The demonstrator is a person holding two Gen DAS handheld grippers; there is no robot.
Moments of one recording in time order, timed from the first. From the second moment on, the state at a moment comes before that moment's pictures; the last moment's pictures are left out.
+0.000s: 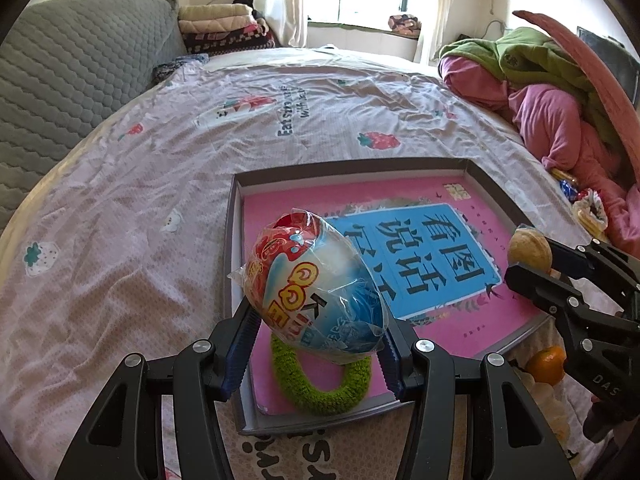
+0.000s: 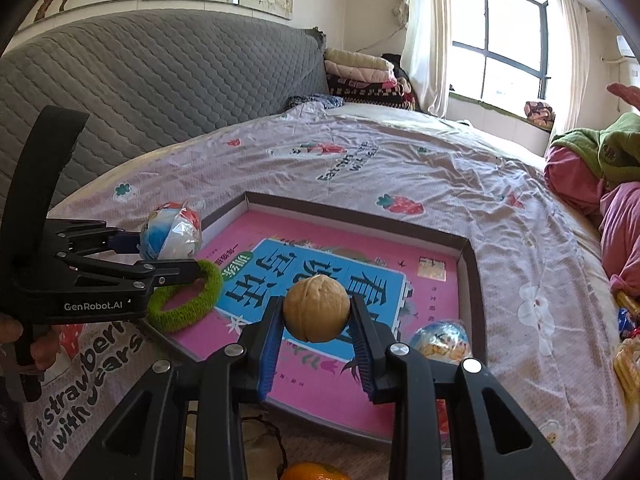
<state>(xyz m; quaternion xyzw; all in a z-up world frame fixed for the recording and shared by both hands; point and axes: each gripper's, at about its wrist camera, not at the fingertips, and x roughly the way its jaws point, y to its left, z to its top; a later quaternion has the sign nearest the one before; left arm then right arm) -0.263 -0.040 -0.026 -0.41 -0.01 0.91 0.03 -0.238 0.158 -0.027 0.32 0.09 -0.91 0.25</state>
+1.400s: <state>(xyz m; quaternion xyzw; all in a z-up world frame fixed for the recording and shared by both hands) -0.267 -0.033 -0.048 -0.44 0.01 0.90 0.03 -0.254 0.162 -0.065 0.40 0.08 -0.88 0.23</state>
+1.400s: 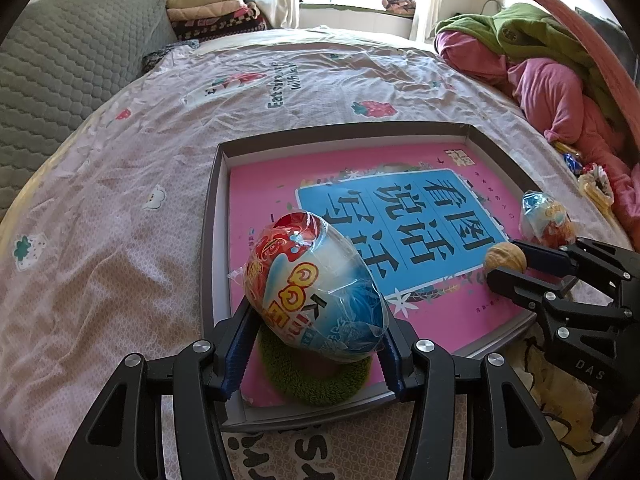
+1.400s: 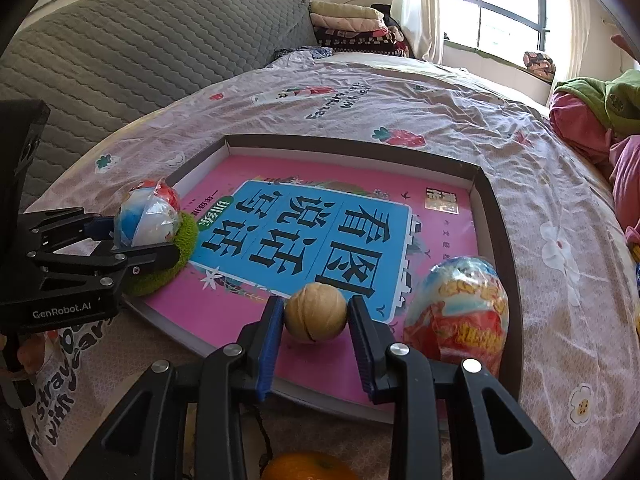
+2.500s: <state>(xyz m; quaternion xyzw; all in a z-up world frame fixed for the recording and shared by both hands) -0.271 -0.039 -0.050 -0.46 0.01 0.89 0.02 -0.255 0.166 -0.061 0.41 0.05 -0.88 0.23</state>
